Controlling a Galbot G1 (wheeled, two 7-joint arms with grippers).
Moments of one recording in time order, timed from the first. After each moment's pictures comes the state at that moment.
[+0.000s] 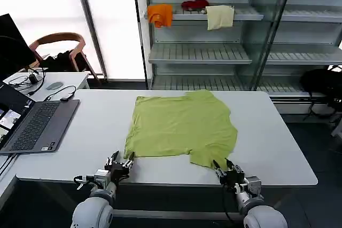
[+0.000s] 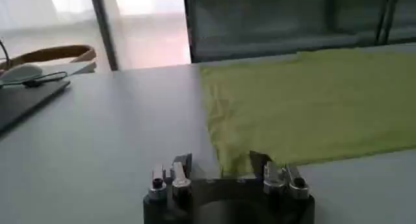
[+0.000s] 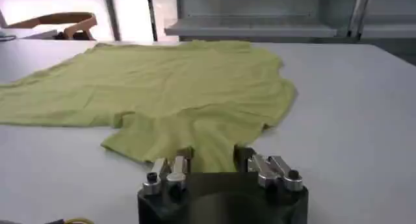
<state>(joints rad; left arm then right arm) 1.29 -1.37 -0.45 -1.93 -0.11 0.51 -0.04 -1.39 1.34 0.47 2.07 0.23 -0.58 -0.02</state>
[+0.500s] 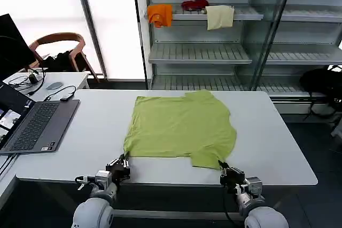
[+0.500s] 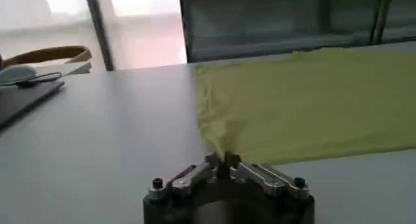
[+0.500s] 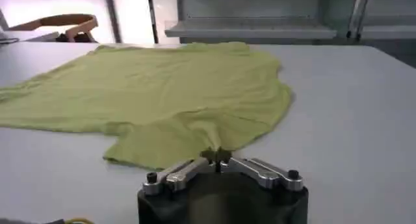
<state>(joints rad) 1.29 -1.37 -0.46 -1.95 -0.11 0.50 -0.03 -1.38 1.35 0.47 2.11 0.23 -0.57 0.00</state>
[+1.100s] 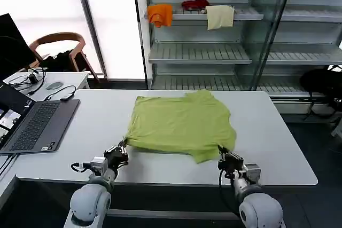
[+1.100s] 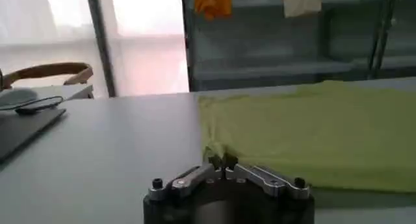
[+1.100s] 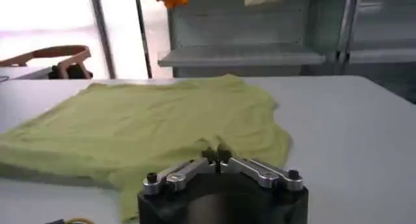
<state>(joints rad) 1.14 -1.39 -0.47 -1.91 -0.14 0.55 -0.01 -1.15 1.41 0.45 2.00 0.24 -0.58 0.06</state>
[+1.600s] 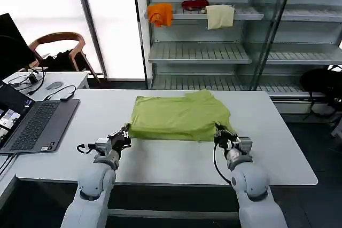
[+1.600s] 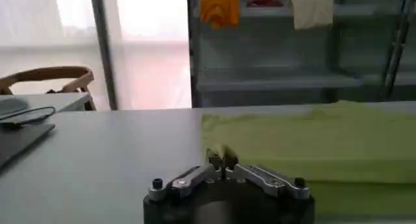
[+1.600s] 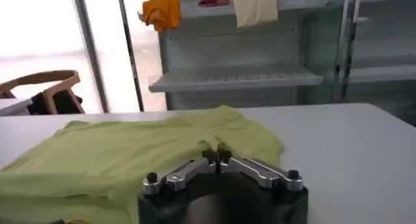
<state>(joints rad) 0.96 -1.42 -0.46 -1.73 -0.15 0.55 -0.01 -0.89 1.47 0.43 1.74 0.20 -0.58 0.04</state>
